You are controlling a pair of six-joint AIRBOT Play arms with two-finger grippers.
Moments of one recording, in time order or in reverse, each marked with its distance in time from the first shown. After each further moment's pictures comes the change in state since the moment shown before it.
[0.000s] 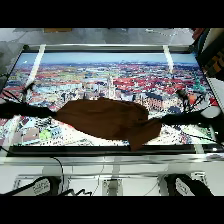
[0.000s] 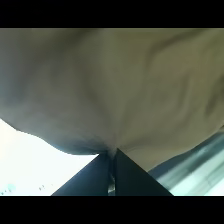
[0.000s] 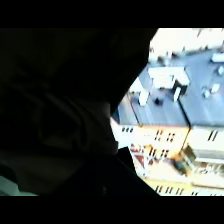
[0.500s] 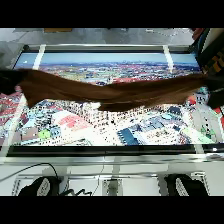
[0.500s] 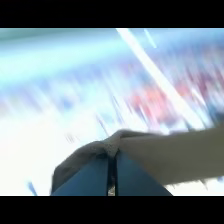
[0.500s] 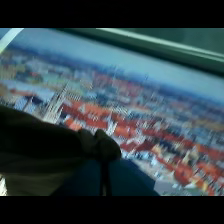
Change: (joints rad) left arm 0.032 0.507 0.212 -0.235 0.224 -0.002; right arm -0.001 0.425 0.472 -0.084 -0.094 0.009
